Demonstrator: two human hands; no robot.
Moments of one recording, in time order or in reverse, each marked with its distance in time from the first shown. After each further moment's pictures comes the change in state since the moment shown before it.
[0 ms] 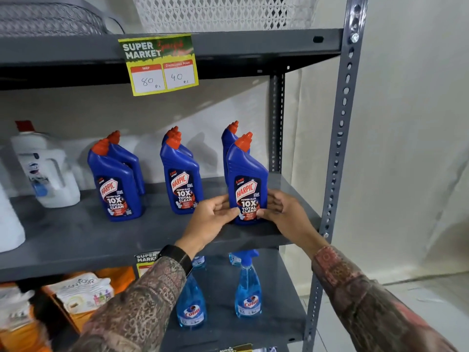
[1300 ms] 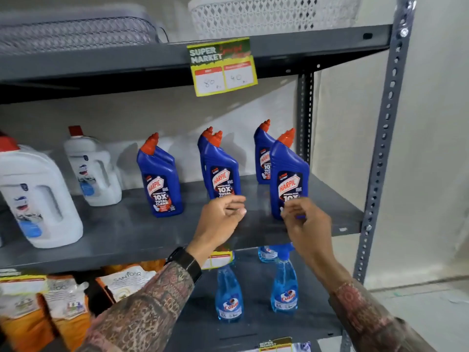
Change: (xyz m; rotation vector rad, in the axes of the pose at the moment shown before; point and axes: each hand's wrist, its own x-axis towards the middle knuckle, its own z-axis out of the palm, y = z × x) left_hand -0.041 0.005 -0.072 0.253 0.132 0.085; right_hand -0.057 -0.021 0.082 -0.198 0.442 -0.196
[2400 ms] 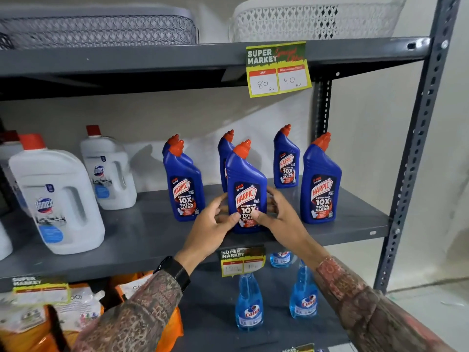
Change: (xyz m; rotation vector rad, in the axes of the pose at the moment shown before) left_hand 0.000 -0.058 -0.089 -0.157 -0.078 0.064; right_hand 0.007 -0.050 0.107 0.307 -0.399 0.118
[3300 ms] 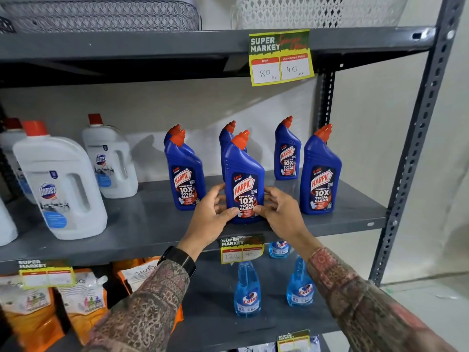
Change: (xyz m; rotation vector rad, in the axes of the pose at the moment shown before) left_hand -0.003 -0.004 0.001 -0.015 0.056 0.031; right_hand -0.004 0.000 0.005 -0.186 0.048 0.012
